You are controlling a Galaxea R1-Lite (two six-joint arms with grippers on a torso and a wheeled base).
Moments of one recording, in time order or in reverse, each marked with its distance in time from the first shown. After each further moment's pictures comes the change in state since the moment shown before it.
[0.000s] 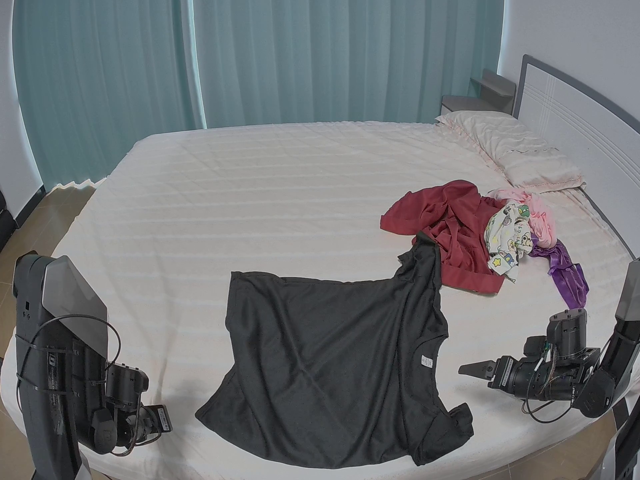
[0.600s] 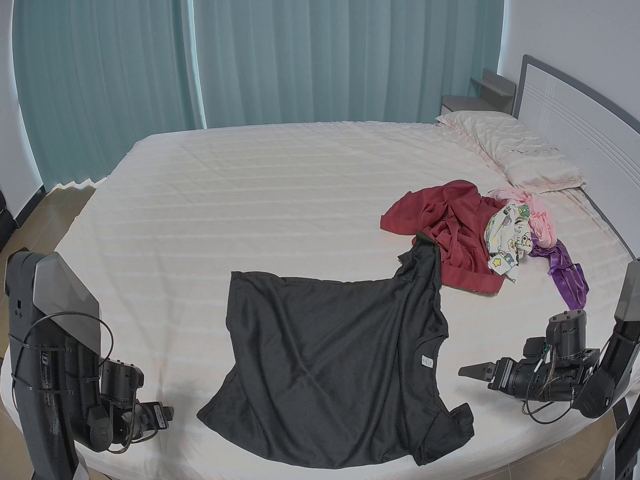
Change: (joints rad) left arm 0.012 -0.039 0.001 0.026 -0.003 0.017; right arm -0.001 0.006 0.002 0.002 -0.002 -0.009
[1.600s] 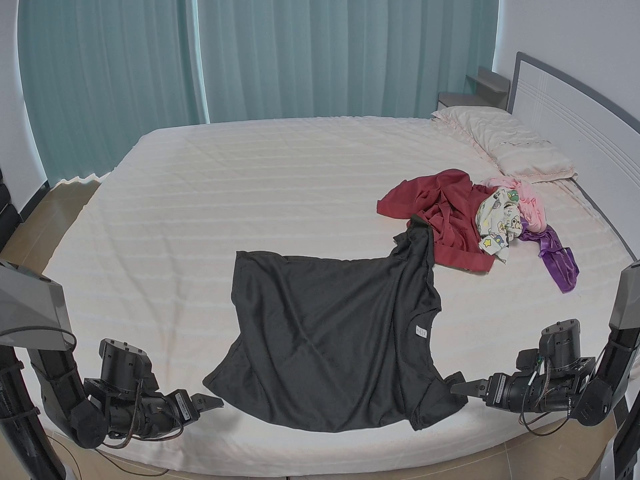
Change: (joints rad) left arm -0.175 -0.362 -0.077 0.356 -0.456 -0.404; right arm 0.053 0.017 0.037 0.000 -0.003 -0.038
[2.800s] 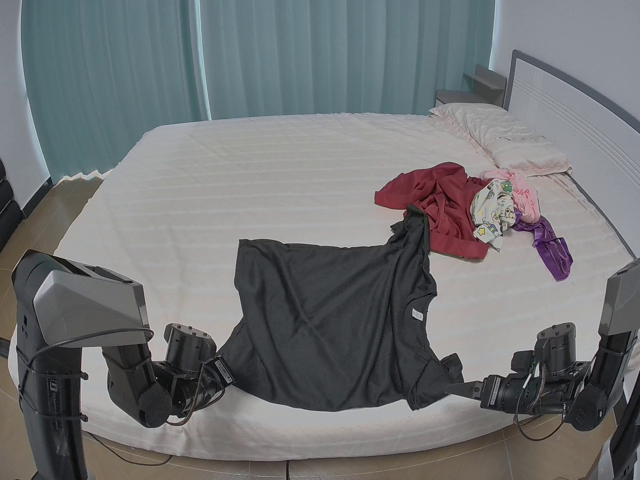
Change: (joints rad) left arm -0.127 0.289 -0.383 -0.003 0.385 -0.131; right arm 0.027 0.059 0.022 -0.117 -0.008 0.000
